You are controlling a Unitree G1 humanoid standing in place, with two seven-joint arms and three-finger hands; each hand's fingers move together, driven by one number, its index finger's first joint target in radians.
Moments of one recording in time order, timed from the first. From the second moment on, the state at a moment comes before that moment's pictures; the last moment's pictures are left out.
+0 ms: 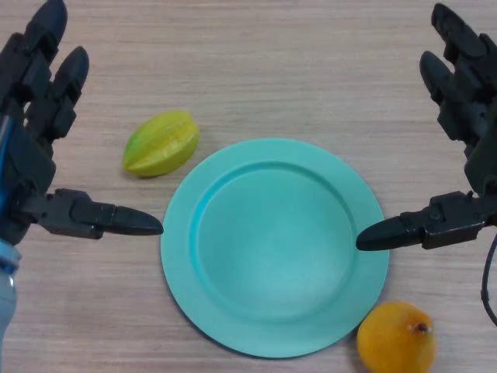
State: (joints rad) left arm -0.09 0.31 0.23 -0.54 -0.33 0.30 -0.16; right arm -0.12 -0.22 -0.02 -0.69 0.08 0.49 0.11
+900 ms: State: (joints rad) left arm -0.28 0.33 0.14 -0.21 -0.20 0.23 -0.10; right arm -0.11 -0.23 -0.03 -0.71 0.08 0.49 0.11
